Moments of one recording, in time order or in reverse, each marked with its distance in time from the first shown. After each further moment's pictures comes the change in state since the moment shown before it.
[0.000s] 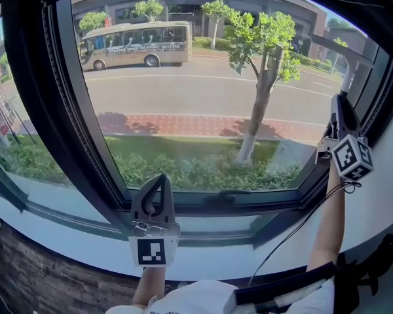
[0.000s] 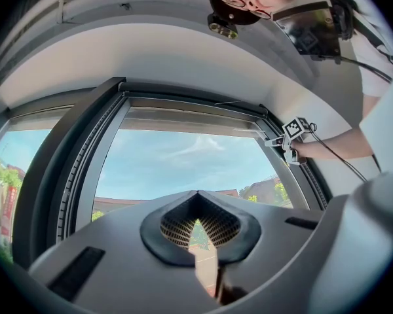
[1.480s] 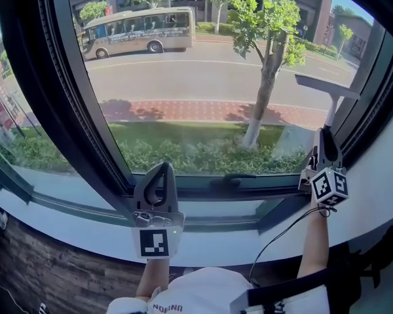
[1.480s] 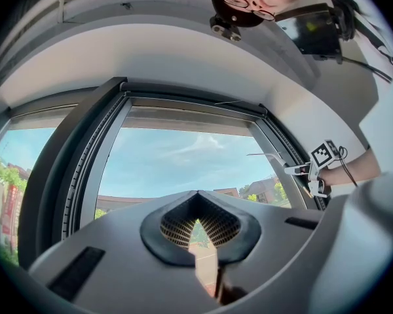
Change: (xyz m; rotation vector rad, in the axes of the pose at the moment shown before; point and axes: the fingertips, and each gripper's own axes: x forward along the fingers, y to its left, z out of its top) left arm -0.011 -0.003 -0.002 -0.008 0.019 0.004; right arm -0.097 0.019 -0.124 0.058 0.138 -0.018
